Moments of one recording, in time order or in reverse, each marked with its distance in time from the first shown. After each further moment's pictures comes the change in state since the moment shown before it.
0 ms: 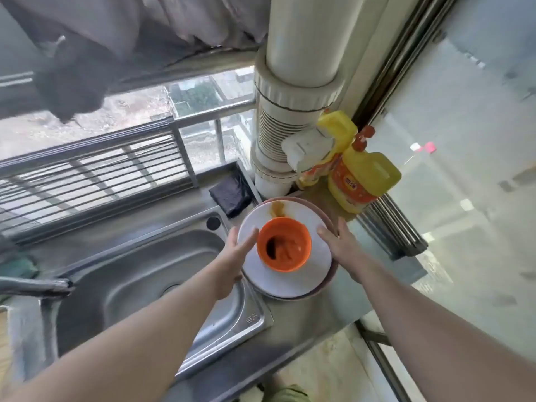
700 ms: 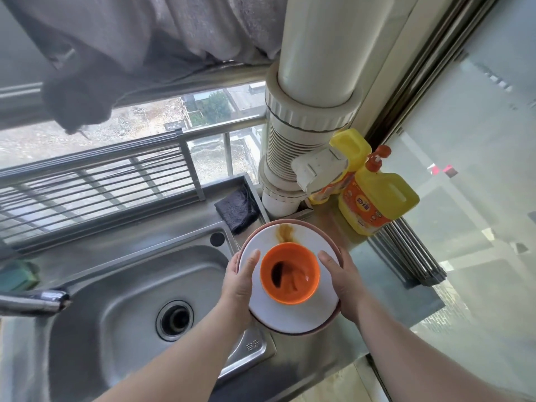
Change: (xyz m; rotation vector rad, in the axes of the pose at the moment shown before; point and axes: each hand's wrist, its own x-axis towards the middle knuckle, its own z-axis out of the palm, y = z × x) left_hand 0.025 -0.024 0.031 -0.482 0.244 0.169; right_hand 0.003 0.015 0.024 0.379 -0.019 -0.024
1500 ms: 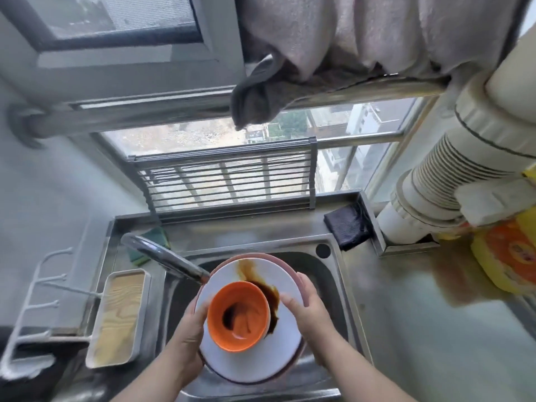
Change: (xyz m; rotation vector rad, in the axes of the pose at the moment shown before) left_hand -0.050 0.031 -0.297 -0.078 0.162 0.093; right_hand -0.057 0.050 0.262 -0.145 -0.523 -0.049
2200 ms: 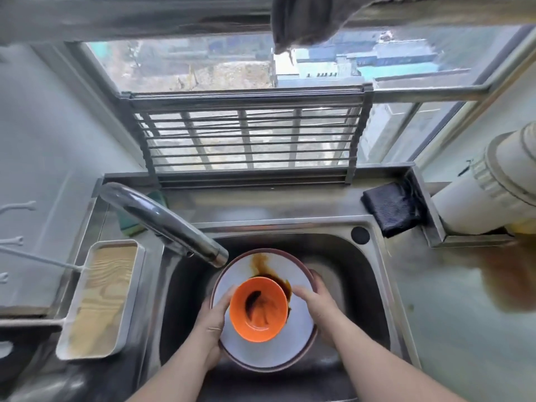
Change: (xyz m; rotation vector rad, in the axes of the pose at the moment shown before) left_hand 0.076 -0.089 -0.034 -0.054 0.288 -0.186; right_hand 0.098 0.078 0.030 -0.109 0.046 0.266
